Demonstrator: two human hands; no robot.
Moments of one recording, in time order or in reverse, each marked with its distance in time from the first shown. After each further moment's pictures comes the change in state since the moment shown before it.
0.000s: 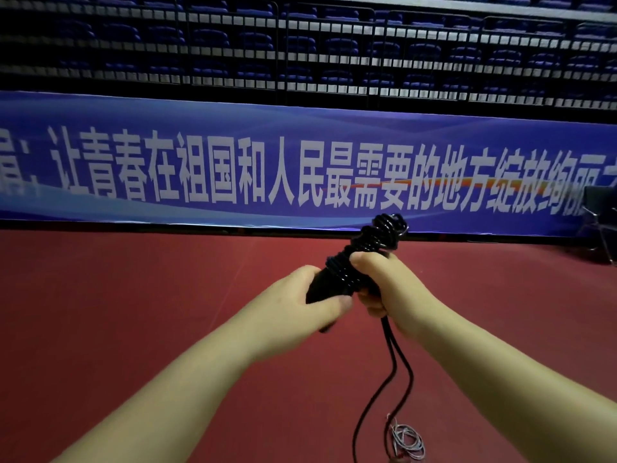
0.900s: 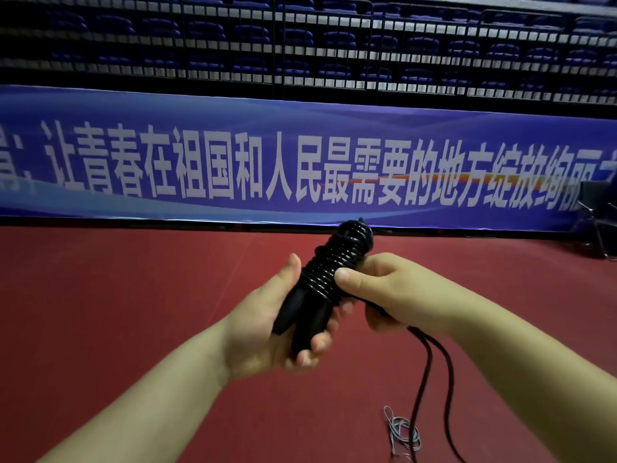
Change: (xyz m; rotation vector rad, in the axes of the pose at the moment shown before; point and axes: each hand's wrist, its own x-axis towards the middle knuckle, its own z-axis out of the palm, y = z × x) left_hand -0.010 -0.015 0.000 -0.932 -0.496 -0.228; right_hand -0.025 -0.030 -0.011 -0.347 -0.324 0.047
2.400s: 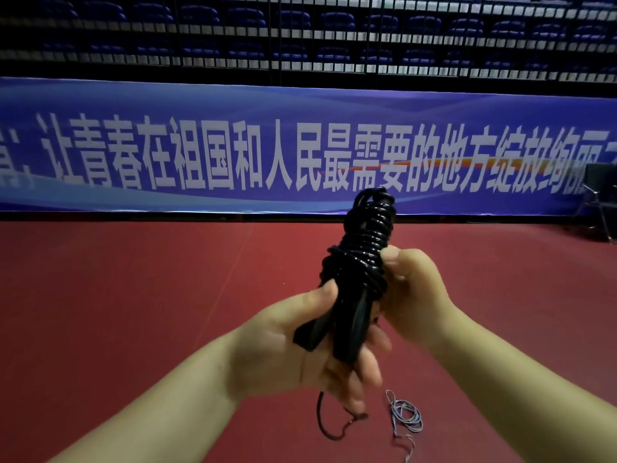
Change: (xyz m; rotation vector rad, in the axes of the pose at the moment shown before) left_hand -0.002 -0.017 0.016 -0.006 -0.421 0.002; right_hand 0.002 0.030 0.025 0.763 0.137 -0.249
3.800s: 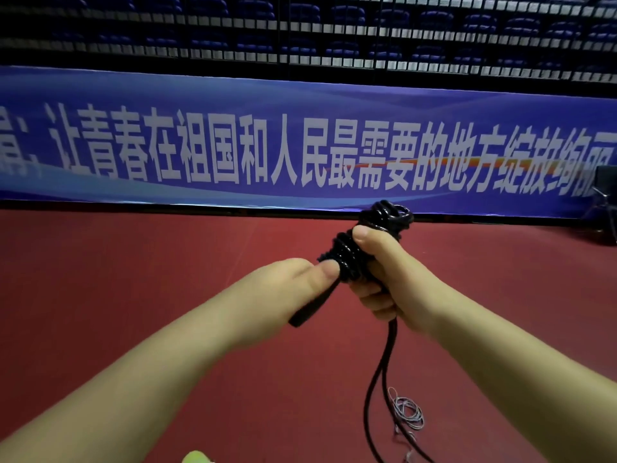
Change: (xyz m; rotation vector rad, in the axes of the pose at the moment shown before) left_hand -0.020 0.028 -0.002 1.029 0.841 -0.063; right_hand 0.015 -0.001 0.009 -0.452 0.045 0.325
